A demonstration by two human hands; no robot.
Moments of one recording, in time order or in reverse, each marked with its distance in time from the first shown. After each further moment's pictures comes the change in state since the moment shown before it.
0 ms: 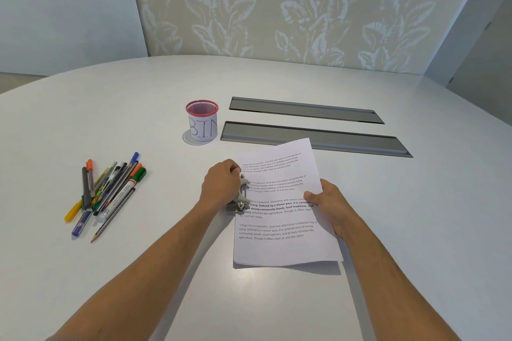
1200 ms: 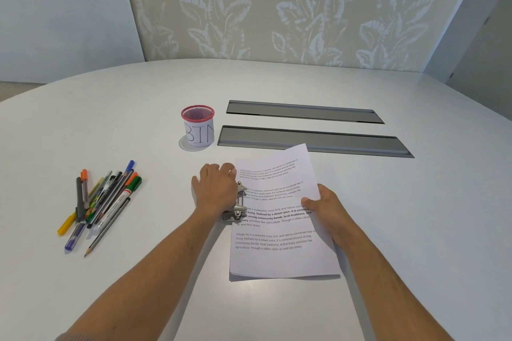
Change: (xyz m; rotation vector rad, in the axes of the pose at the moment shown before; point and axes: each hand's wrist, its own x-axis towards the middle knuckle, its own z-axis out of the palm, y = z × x) left_hand 0.014 -0.013 0.012 0.440 0.013 0.044; right_hand -0.001 0.002 0.003 -0.128 0.048 -0.055
